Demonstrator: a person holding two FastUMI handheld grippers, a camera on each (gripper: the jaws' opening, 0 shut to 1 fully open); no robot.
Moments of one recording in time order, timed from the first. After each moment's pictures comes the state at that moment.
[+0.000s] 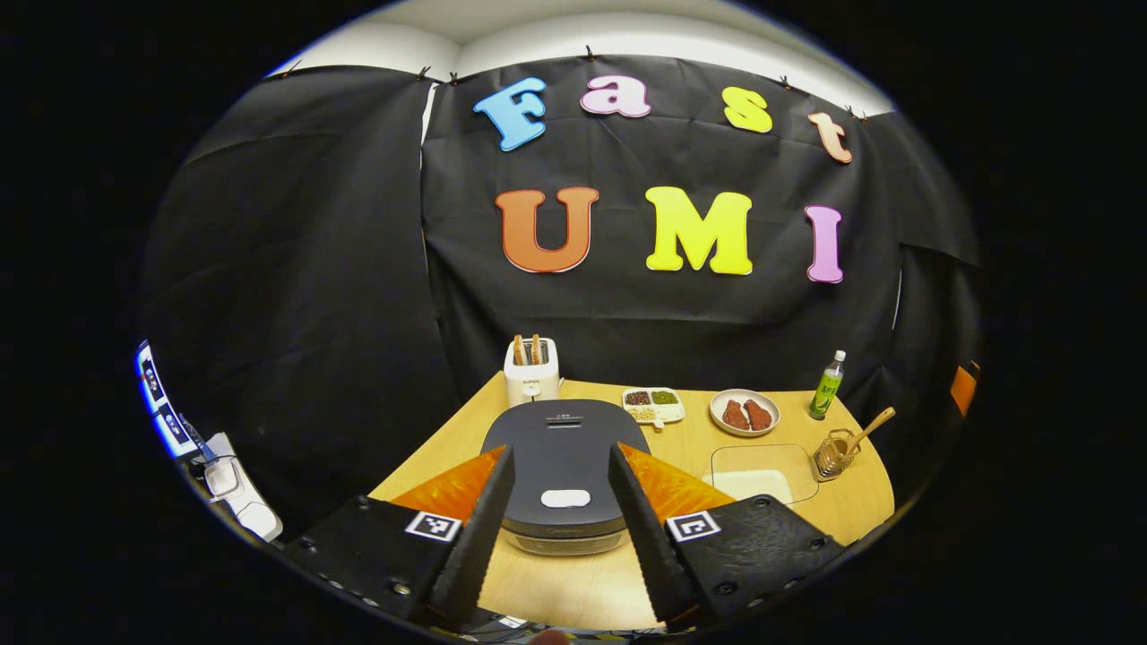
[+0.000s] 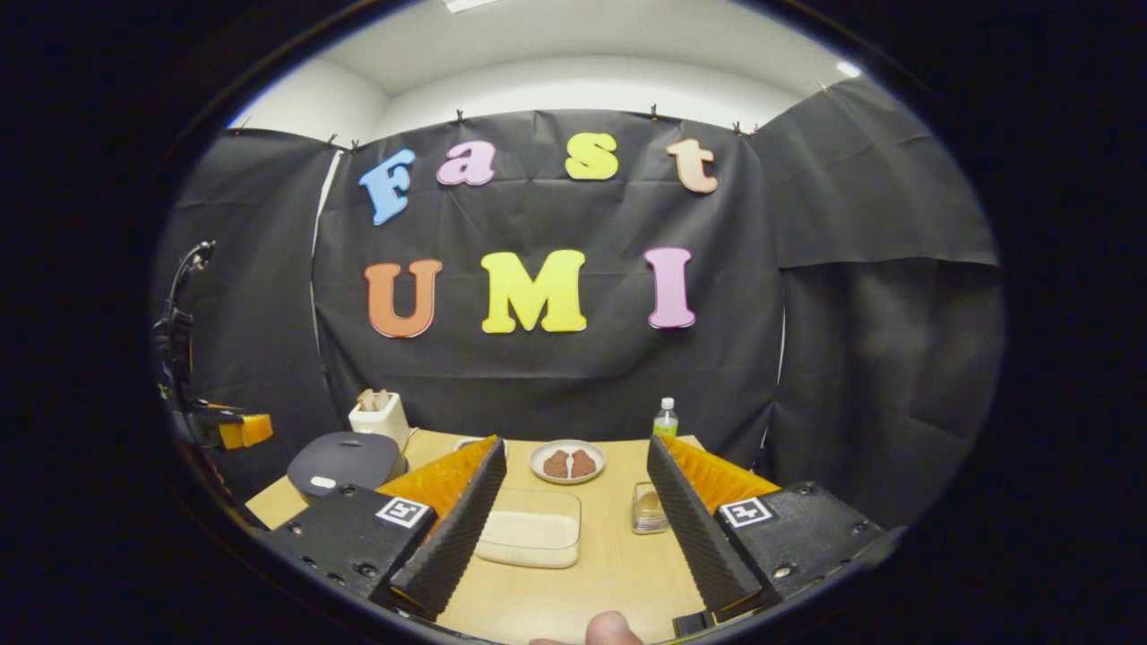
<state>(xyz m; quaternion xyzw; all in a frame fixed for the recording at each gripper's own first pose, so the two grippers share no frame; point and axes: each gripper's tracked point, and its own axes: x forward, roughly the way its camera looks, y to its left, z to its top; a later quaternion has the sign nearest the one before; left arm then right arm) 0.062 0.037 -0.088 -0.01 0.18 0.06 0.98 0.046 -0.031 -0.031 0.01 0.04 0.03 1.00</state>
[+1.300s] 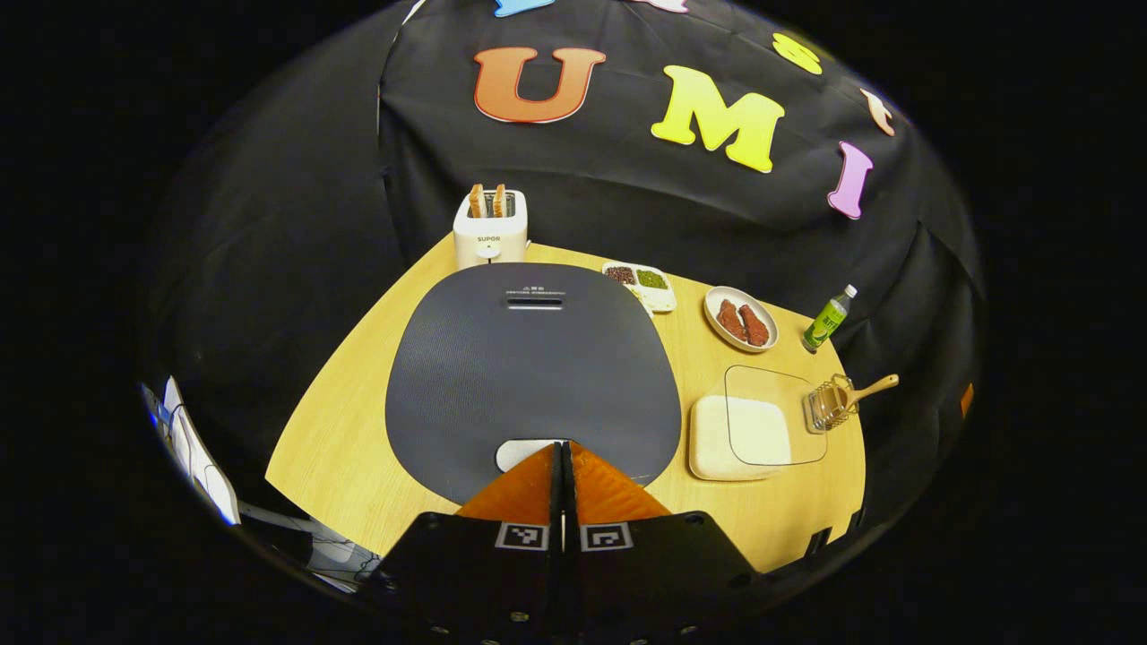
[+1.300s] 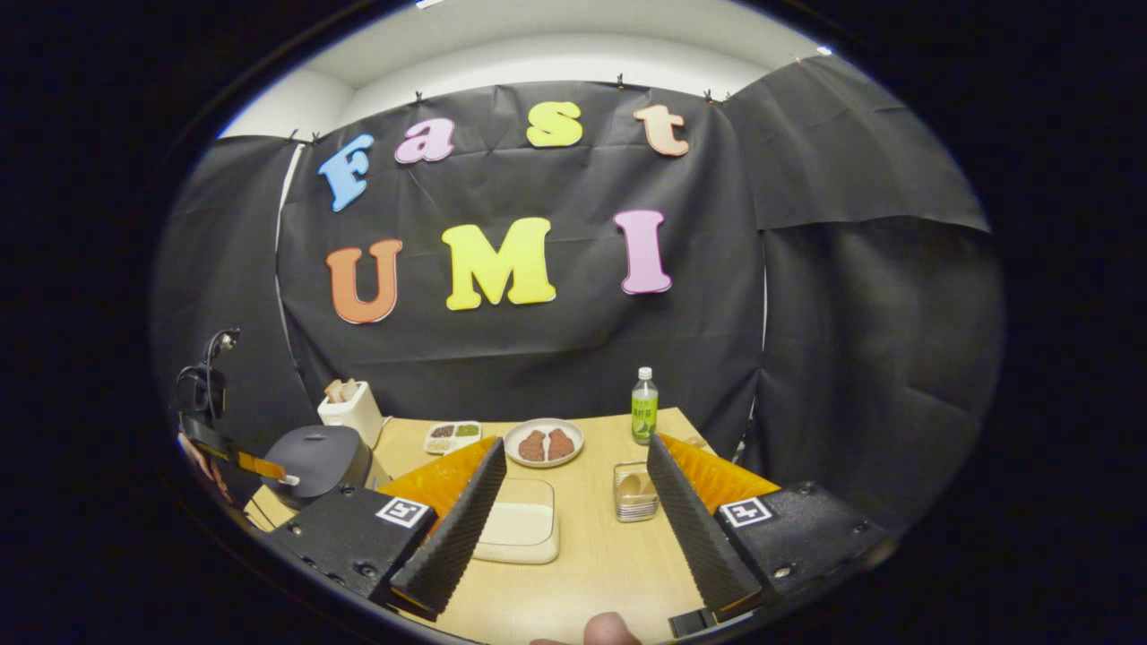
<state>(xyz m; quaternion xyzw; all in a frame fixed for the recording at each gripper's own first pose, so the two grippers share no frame) 0.115 0.034 -0.215 -0.08 0.39 -0.01 0.92 0.092 -0.067 -0.069 0.03 0.09 0.00 0.99</state>
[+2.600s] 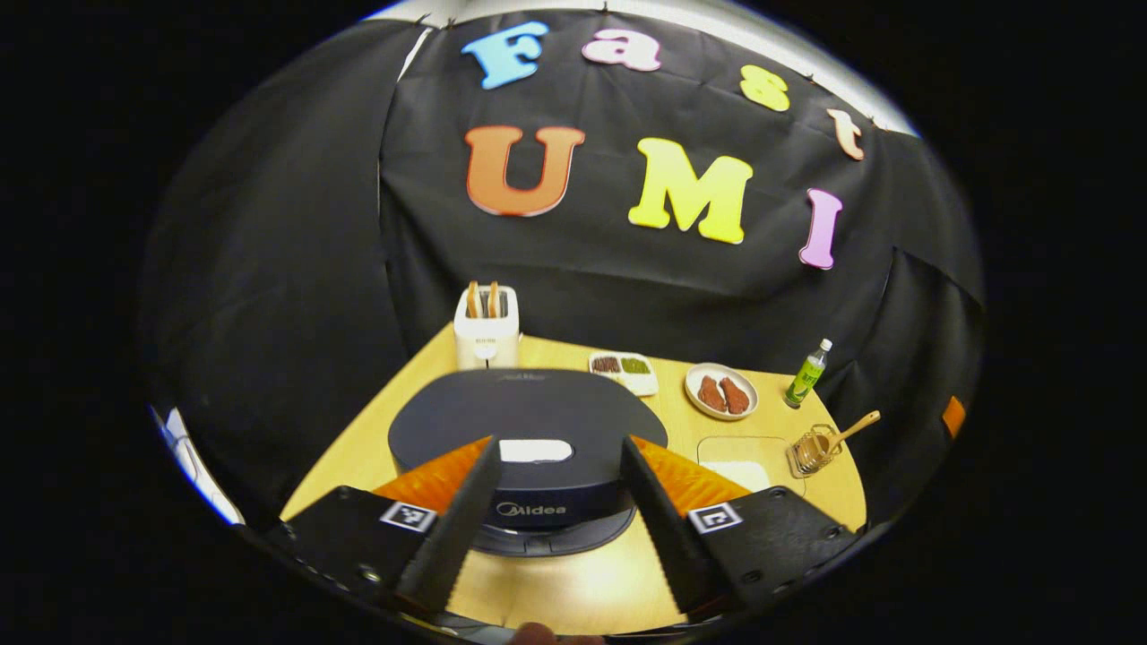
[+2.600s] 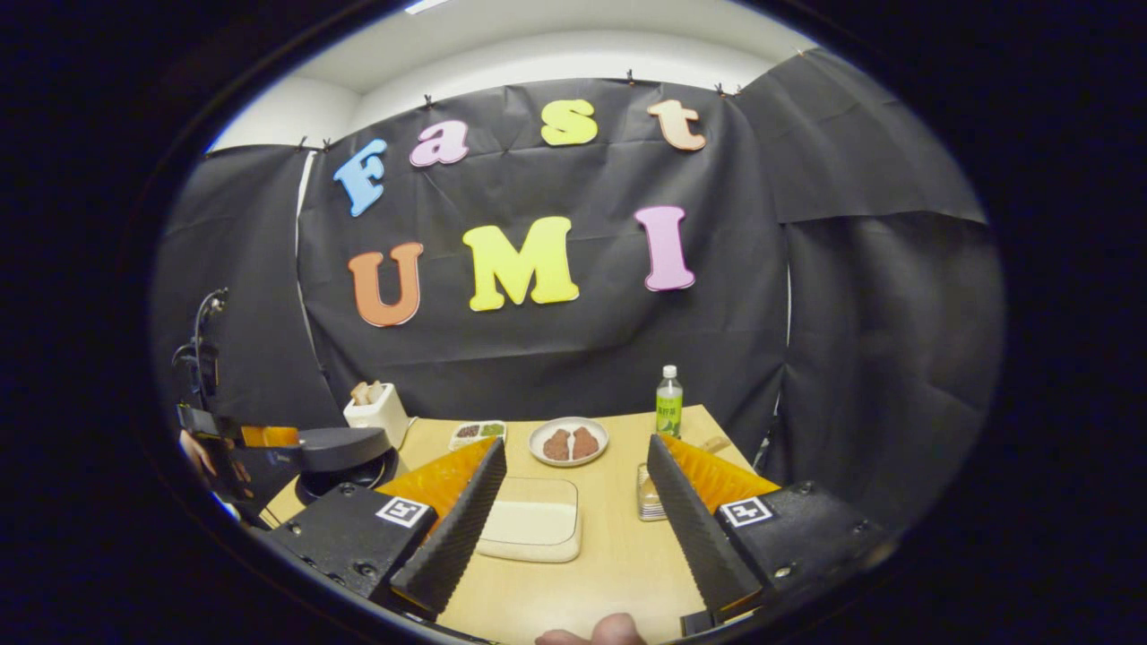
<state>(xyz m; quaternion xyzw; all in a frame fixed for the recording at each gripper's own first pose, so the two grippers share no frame) 0.131 0.035 -0.108 -0.03 0.21 0.00 0.98 0.087 -0.051 -0.054 0.05 0.09 0.04 0.99</state>
